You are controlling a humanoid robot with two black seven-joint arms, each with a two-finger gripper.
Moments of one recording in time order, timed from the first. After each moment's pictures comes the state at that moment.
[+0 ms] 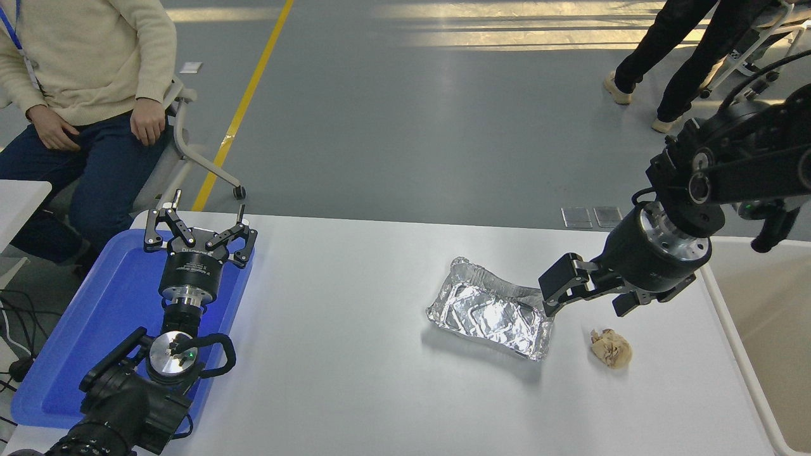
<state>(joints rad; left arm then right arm) -0.50 0.10 -1.16 -0.54 -0.09 -0.64 -0.36 2.26 -0.22 -1.37 1.66 -0.13 0.55 0.17</state>
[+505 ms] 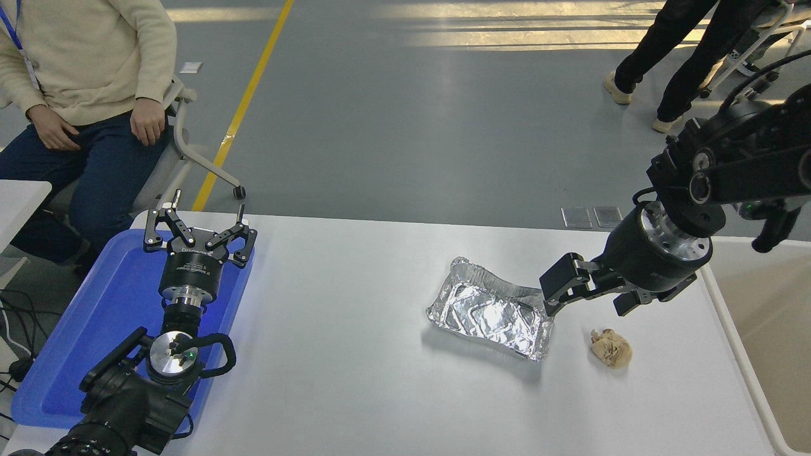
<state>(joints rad) -0.50 0.10 -1.16 -0.54 -0.09 -0.64 -0.36 2.26 -0.22 -1.37 1.66 -0.13 0.54 0.17</state>
